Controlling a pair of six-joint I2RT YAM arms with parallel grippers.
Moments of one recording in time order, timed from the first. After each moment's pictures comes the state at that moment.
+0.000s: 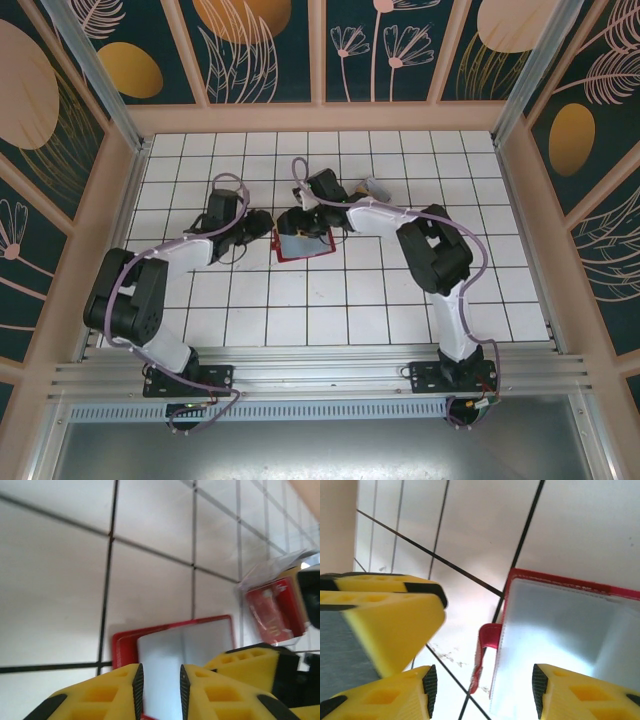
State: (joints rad) left arm -0.29 1.59 0.80 0.10 0.33 -0.72; right arm 0.68 2.09 1.47 -0.22 -0.57 0.59
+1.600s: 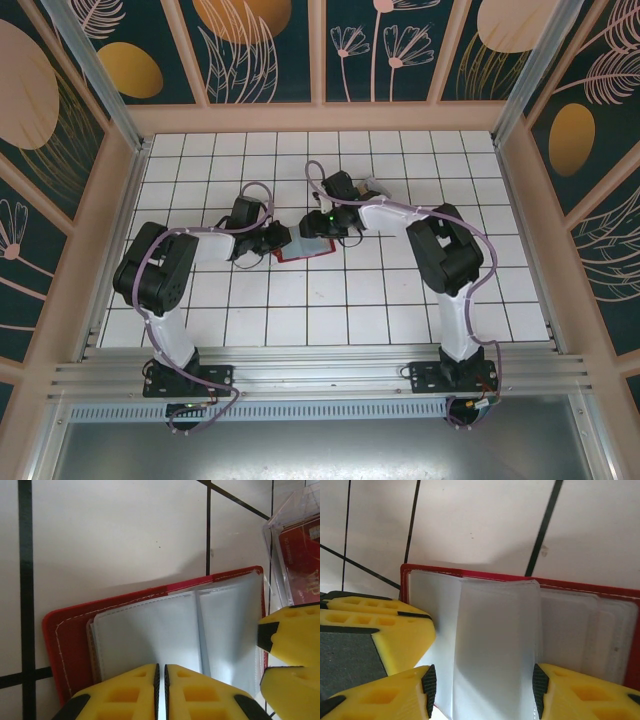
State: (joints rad) left arm -0.37 1.85 0.85 0.15 0.43 -0.71; right arm 0.64 2.07 1.41 -0.35 -0.39 0.47
